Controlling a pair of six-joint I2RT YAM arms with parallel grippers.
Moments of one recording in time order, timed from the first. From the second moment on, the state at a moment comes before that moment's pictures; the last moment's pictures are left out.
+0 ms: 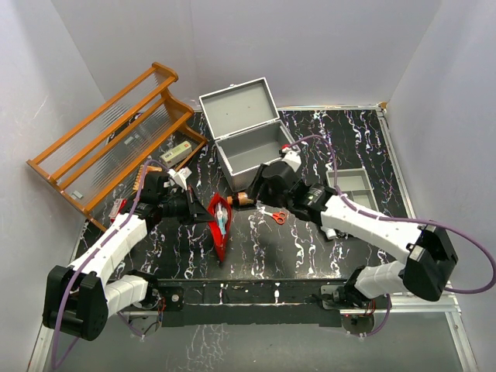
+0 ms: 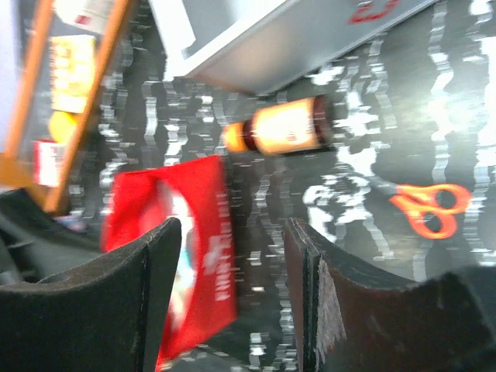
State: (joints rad) left arm -0.27 1.09 0.63 -0.38 0.68 -0.60; right arm 0.89 1.34 1.05 -0.36 0.30 1.01
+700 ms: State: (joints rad) left arm -0.27 1.07 0.64 -0.43 0.67 -0.59; right arm 0.82 1.52 0.93 -0.37 0.18 0.38
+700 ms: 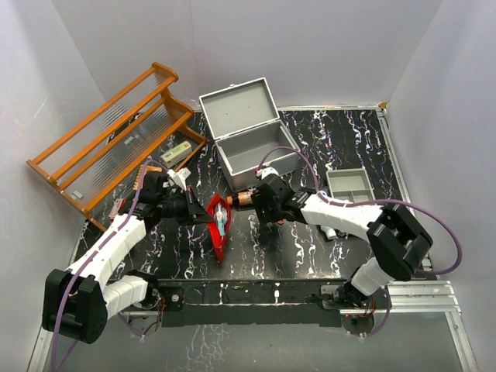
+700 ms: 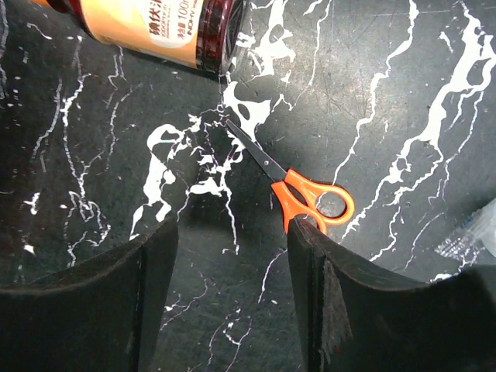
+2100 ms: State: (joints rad) left arm -0.27 1.07 0.64 -0.41 0.67 -0.60; right arm 0.71 1.51 0.87 -0.42 -0.13 0.50
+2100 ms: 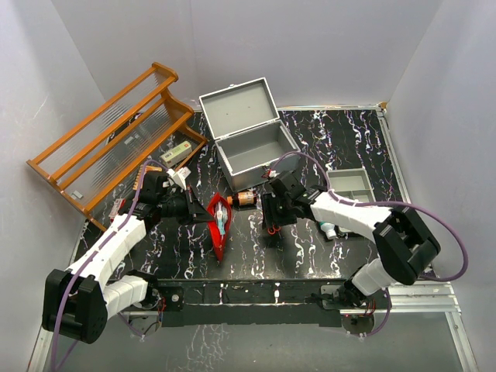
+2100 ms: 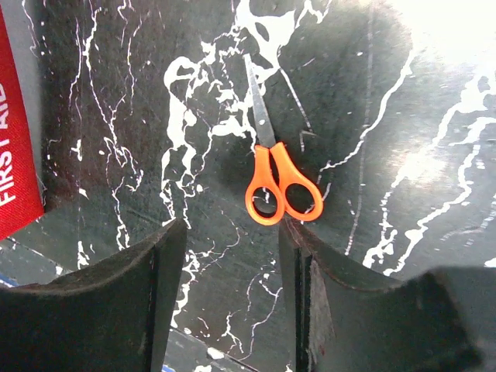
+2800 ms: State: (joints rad) left arm -0.27 1.07 0.64 -0.41 0.67 -0.61; right arm 0.71 1.58 0.94 -0.52 0.00 0.29
